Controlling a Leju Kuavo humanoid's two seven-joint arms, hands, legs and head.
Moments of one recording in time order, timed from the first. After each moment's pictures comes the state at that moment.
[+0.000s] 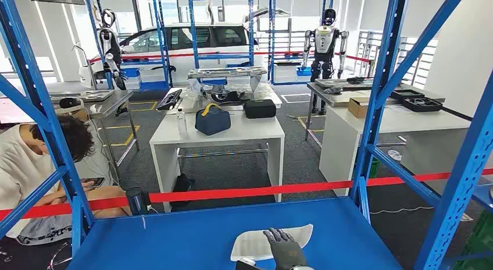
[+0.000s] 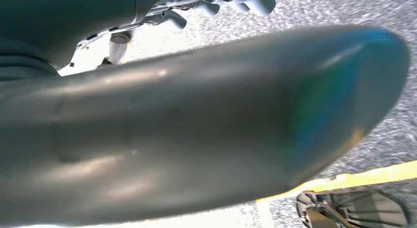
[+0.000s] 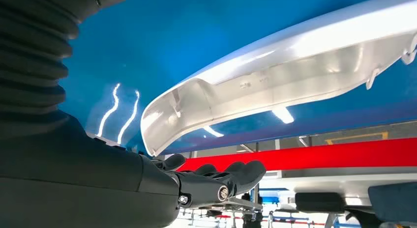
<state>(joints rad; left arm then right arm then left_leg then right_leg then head) -0.18 -0.09 0.65 -0.18 -1.18 0.03 0.23 -0.77 0.08 0.71 -0.40 0.96 -0.04 -0.09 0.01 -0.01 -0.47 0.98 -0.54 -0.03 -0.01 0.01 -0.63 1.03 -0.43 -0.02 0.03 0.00</state>
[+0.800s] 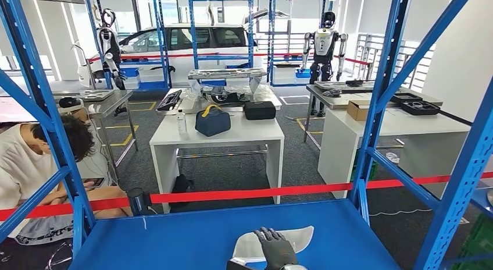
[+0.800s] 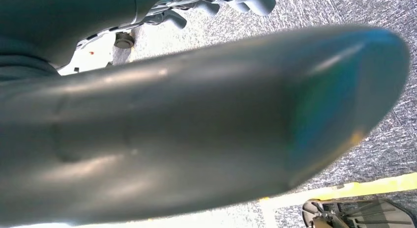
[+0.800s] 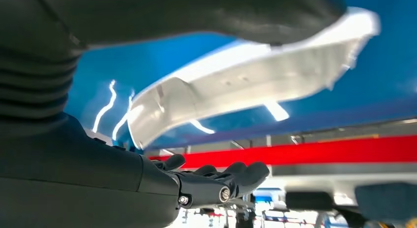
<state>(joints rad) -0.18 -0.09 0.65 -0.18 -1.20 0.02 0.23 -0.79 0.11 0.72 -0.35 0.95 -0.05 -0.09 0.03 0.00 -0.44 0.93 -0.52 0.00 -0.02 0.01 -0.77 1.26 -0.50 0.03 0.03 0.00</state>
